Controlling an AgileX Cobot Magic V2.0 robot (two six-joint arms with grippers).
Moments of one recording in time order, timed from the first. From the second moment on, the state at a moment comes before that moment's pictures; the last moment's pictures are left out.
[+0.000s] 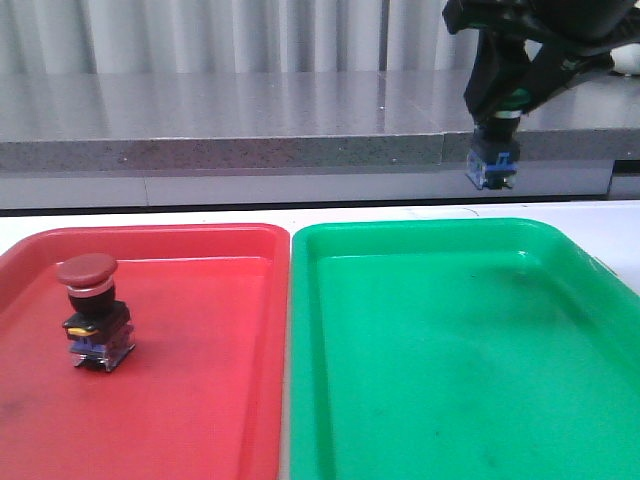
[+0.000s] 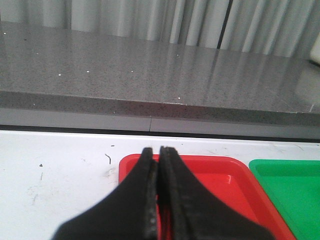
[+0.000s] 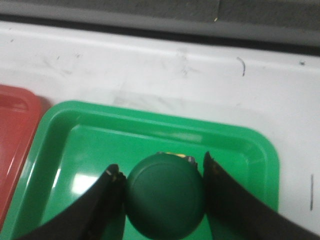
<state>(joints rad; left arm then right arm) -0.13 0.07 -0.36 0.00 0.47 -0.16 0.30 1.51 -1.12 0.13 0.46 0.07</state>
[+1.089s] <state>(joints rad) -0.13 0.07 -0.36 0.00 0.47 -0.16 0.45 1.46 -0.73 0.19 0.18 0.07</state>
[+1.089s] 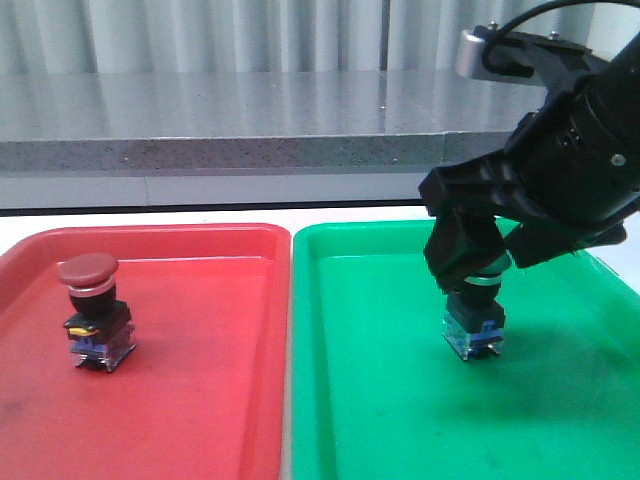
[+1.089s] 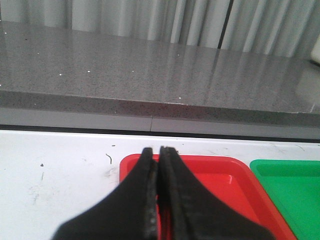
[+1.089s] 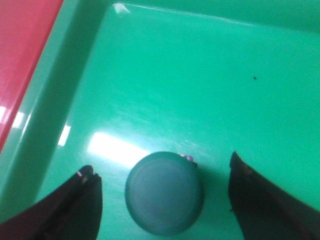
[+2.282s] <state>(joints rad) -0.13 0.07 -0.36 0.00 0.47 -0.16 0.13 0.47 -0.38 0.04 0.27 0.06</state>
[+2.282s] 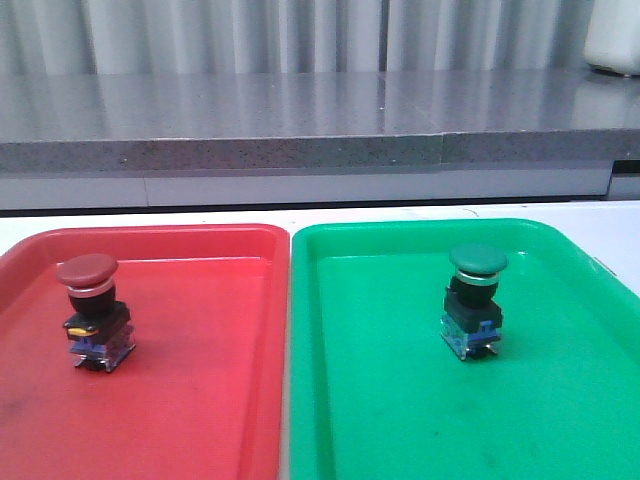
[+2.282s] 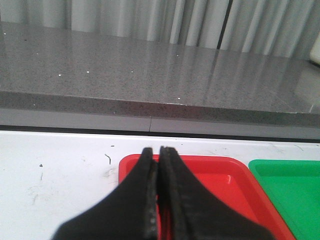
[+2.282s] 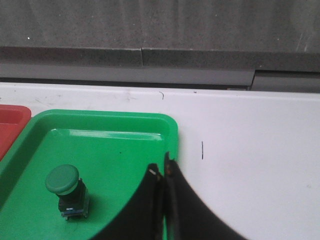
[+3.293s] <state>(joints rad) -0.13 0.07 -0.36 0.00 0.46 -0.16 0.13 0.33 -0.34 0.04 0.26 0.05</state>
